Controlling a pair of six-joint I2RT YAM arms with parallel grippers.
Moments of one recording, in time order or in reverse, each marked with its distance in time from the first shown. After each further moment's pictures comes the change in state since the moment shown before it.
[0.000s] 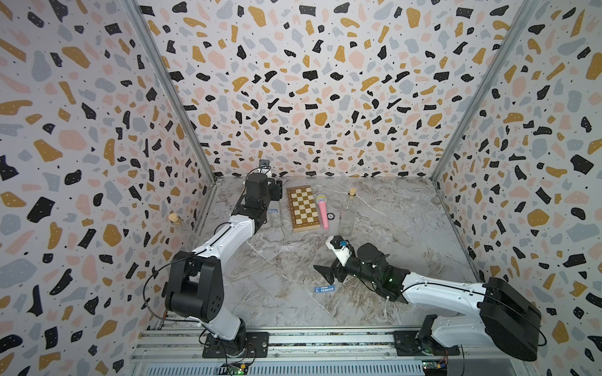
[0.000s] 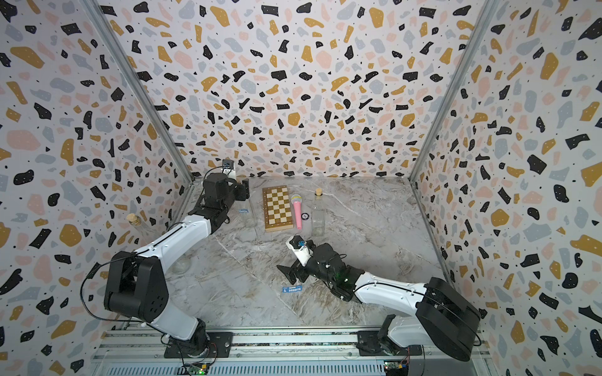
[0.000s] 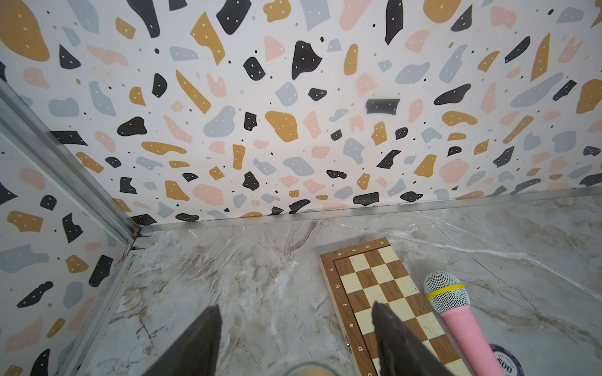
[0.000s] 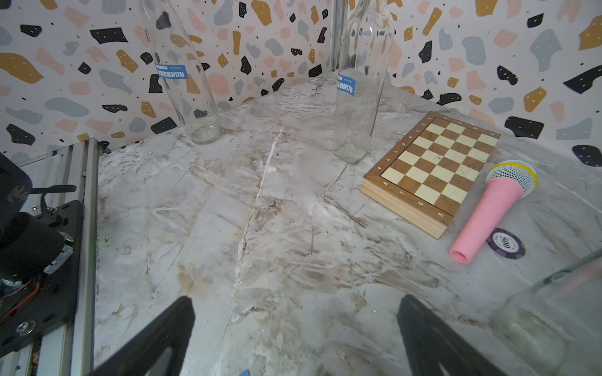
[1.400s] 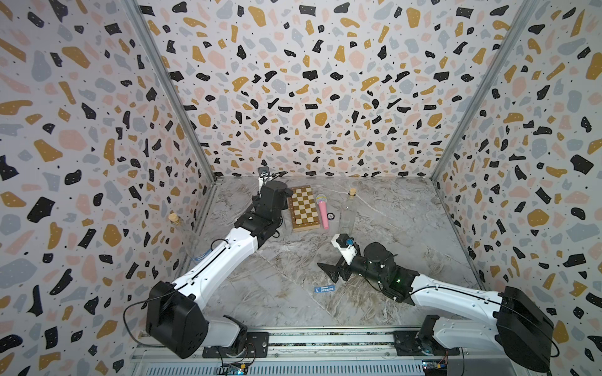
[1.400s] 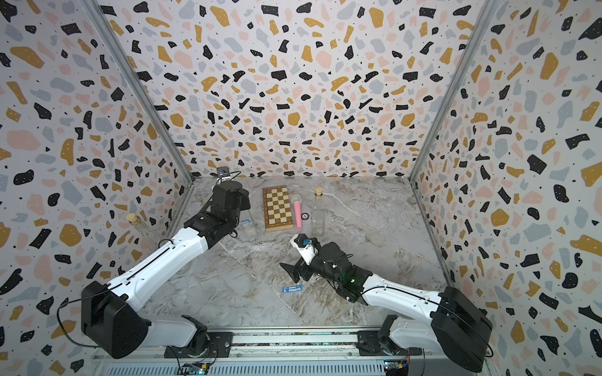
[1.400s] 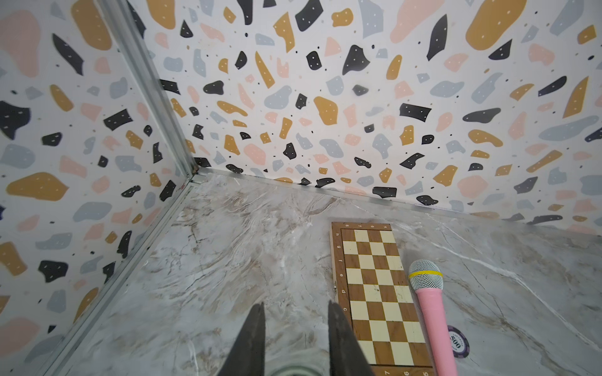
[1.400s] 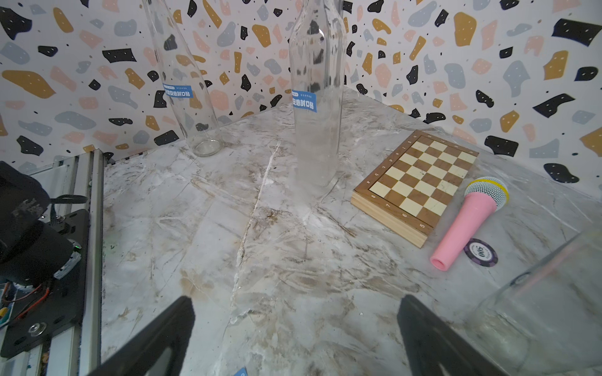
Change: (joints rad) left arm -0.291 -0.218 0.052 -0.460 -0.516 -0.393; right arm -0.016 -0.109 -0.019 -0.050 -0.006 -0.024
